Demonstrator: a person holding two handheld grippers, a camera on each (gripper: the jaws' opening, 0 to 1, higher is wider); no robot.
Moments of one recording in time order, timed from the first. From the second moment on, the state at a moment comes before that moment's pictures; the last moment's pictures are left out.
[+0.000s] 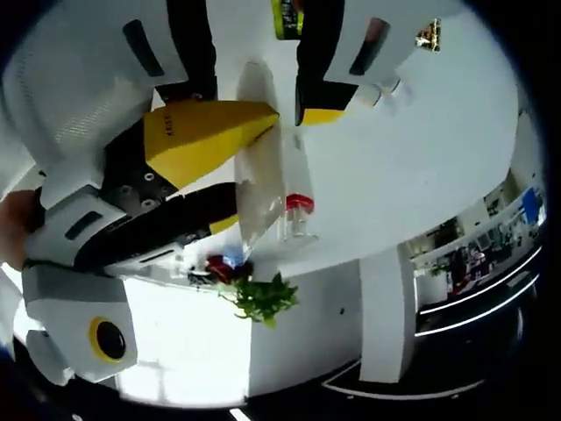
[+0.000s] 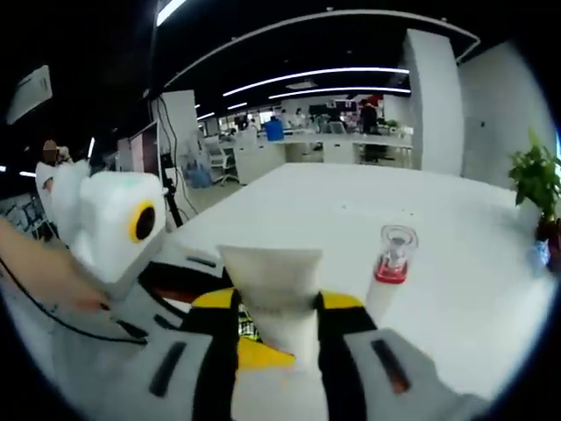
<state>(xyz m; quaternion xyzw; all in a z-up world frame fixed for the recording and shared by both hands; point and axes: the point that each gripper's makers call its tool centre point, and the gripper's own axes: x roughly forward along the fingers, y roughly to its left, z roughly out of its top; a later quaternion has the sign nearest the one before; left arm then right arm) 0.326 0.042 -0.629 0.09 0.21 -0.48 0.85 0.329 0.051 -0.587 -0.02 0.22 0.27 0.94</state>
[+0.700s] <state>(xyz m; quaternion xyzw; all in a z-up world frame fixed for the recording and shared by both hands) 0.320 0.035 -0.637 0.11 0.22 -0.50 0.83 0.319 0.043 -0.582 -0.04 0.21 0.27 0.94</state>
